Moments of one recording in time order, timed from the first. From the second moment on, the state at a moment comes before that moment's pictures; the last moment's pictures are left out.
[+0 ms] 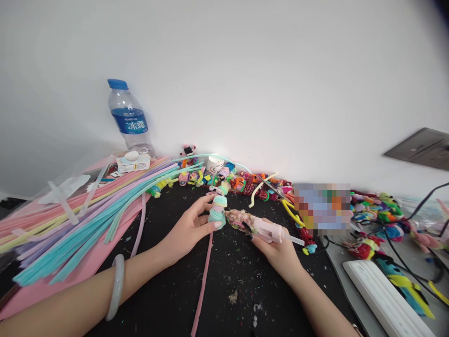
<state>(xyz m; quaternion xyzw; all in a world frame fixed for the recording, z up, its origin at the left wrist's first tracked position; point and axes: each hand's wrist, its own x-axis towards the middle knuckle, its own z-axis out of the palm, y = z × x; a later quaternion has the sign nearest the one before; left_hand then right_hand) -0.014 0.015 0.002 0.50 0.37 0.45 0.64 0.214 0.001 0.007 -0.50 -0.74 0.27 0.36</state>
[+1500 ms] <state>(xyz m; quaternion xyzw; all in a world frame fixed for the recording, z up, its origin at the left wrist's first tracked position) -0.015 0.015 -0.002 0.53 0.36 0.45 0.62 0.214 -0.002 0.004 -0.52 -0.75 0.21 0.35</state>
